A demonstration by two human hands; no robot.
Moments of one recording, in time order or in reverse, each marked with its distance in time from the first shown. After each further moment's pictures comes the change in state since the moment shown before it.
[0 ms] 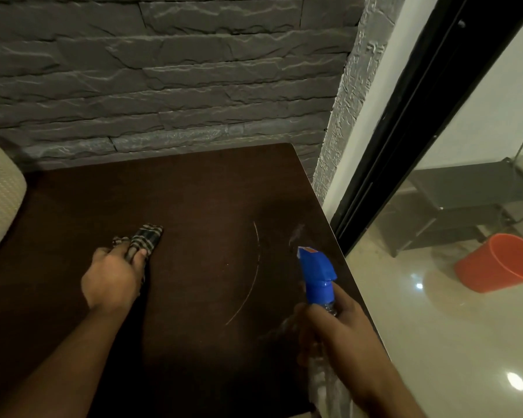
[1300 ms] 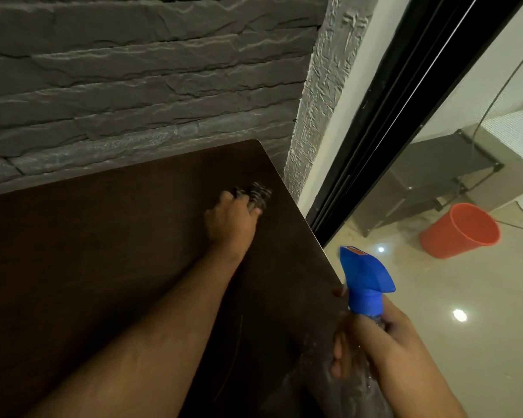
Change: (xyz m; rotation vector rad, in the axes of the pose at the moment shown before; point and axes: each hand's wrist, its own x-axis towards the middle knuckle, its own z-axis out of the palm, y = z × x) left_hand 0.028 0.270 0.069 -0.120 -0.300 0.526; right_hand 0.057 -0.023 -0.022 0.052 0.318 -0.031
